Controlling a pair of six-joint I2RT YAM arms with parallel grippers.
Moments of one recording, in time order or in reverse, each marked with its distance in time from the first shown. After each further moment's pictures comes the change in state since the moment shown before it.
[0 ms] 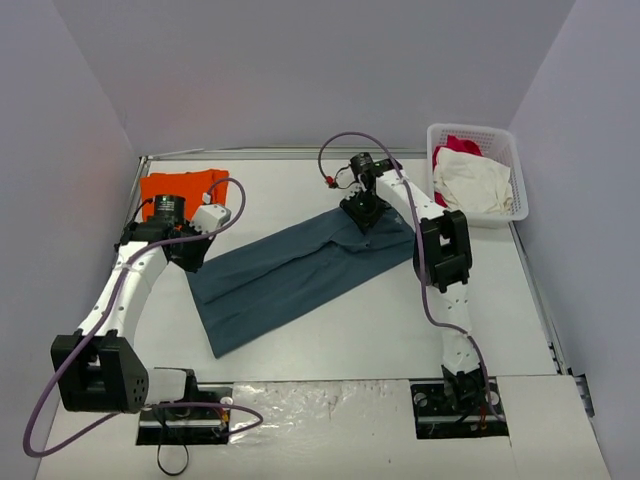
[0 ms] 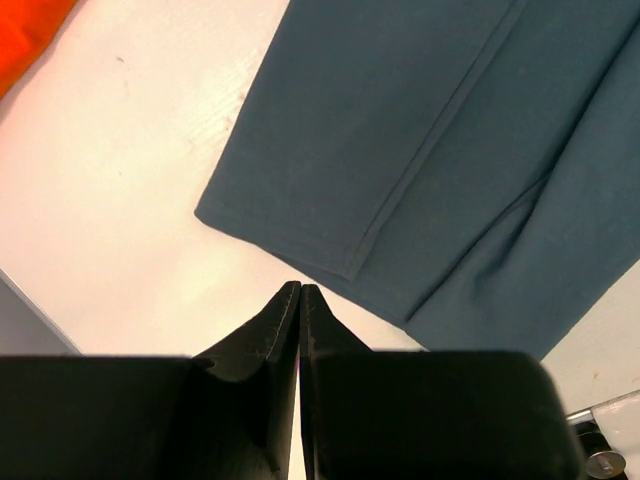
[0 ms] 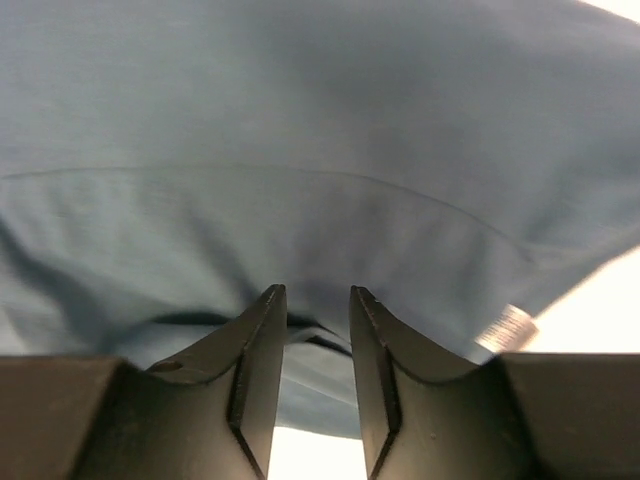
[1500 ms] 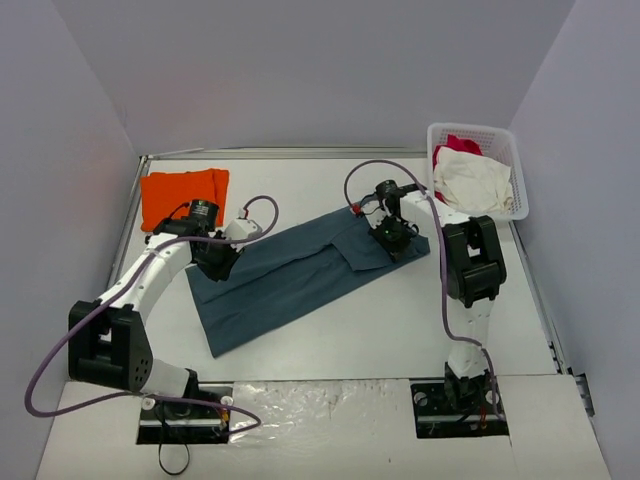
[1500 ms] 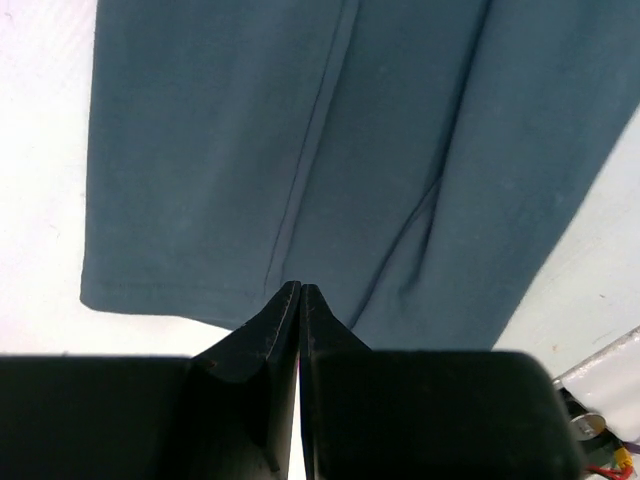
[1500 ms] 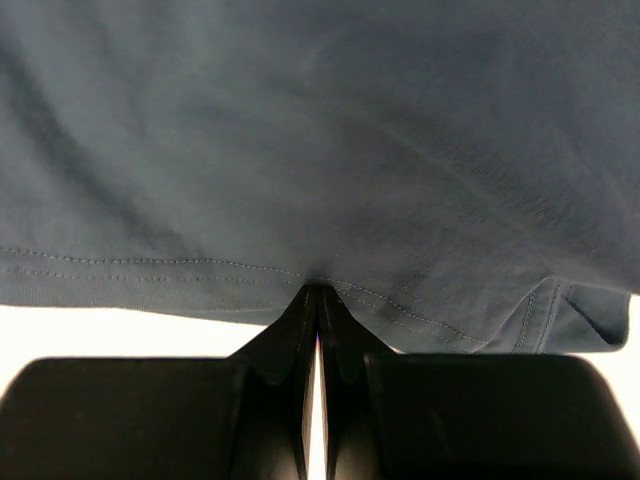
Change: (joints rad) left arm -0.129 0.077 -0.047 -0.016 0.085 0.048; right arm -0.054 -0.287 -0.574 0.123 0.028 -0.002
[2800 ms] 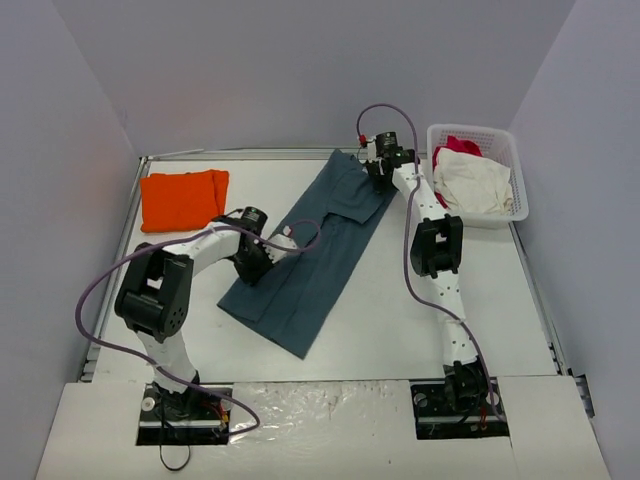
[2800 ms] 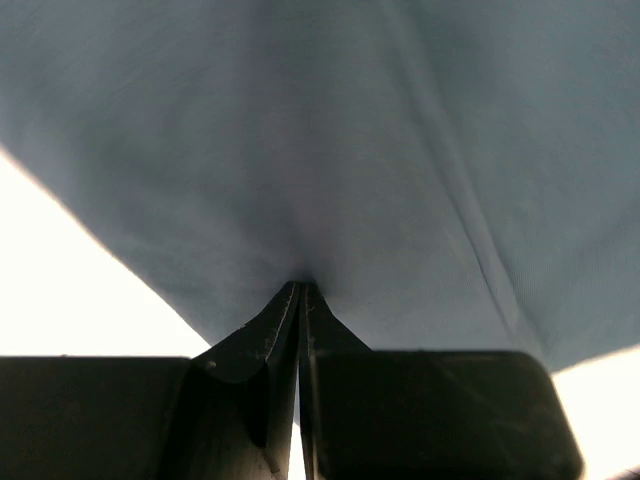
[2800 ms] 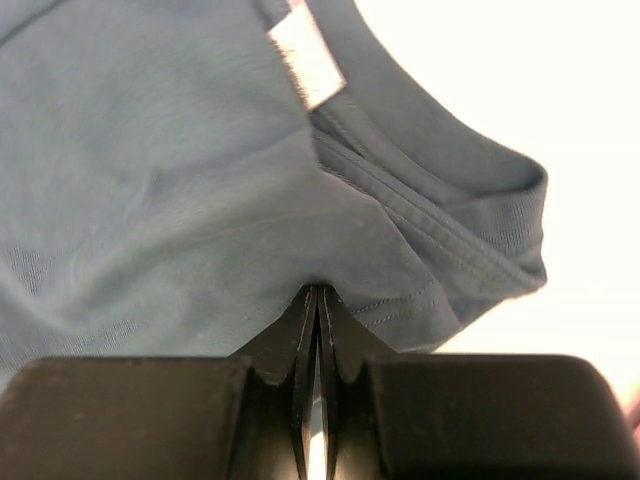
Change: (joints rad) left arm -0.171 0.405 0.093 0.159 -0.070 0.092; right arm -0.091 0.687 1.139 0.034 0.048 0.241
